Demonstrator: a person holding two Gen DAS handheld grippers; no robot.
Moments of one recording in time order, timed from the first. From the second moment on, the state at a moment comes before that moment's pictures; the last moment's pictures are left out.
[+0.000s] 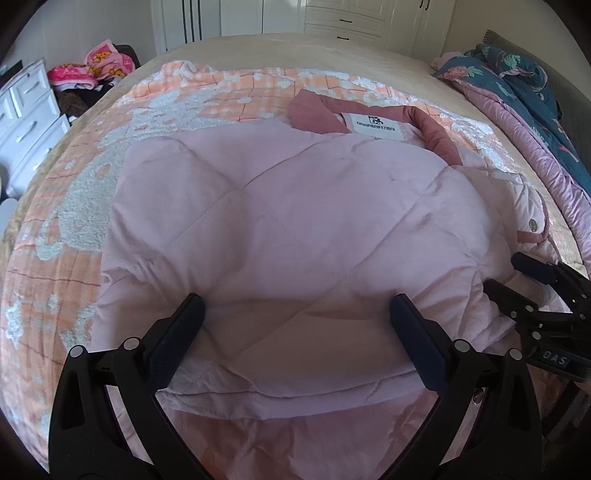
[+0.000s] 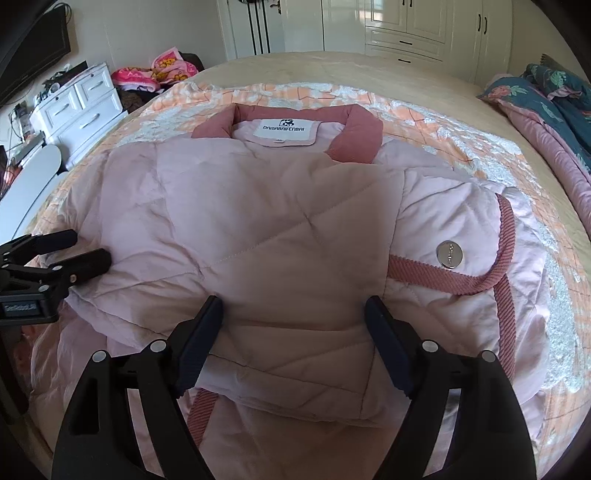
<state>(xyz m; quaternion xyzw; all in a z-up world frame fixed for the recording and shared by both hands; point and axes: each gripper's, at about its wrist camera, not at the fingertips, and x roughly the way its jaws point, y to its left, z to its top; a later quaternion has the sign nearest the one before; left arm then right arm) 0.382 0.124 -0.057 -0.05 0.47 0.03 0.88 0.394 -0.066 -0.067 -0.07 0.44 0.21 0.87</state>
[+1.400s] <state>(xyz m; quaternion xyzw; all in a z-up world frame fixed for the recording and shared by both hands) 0.283 0.117 0.049 -0.08 0.40 0.02 0.91 0.280 -0.131 0.078 0.01 0.35 0.22 0.91</state>
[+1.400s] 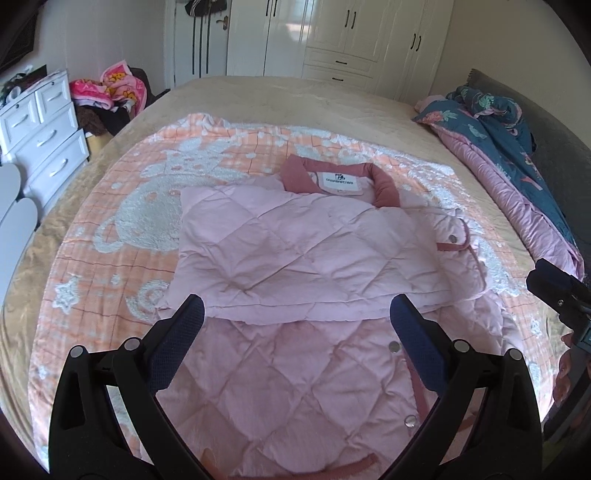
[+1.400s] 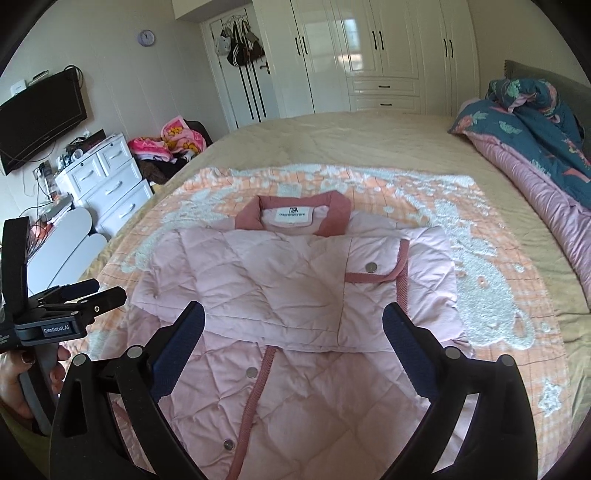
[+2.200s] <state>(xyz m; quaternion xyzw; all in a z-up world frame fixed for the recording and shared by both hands) 0.208 0.102 0.093 -0.08 0.36 0.01 0.93 0.207 -0.164 0.120 0.01 0.31 0.22 0.93</state>
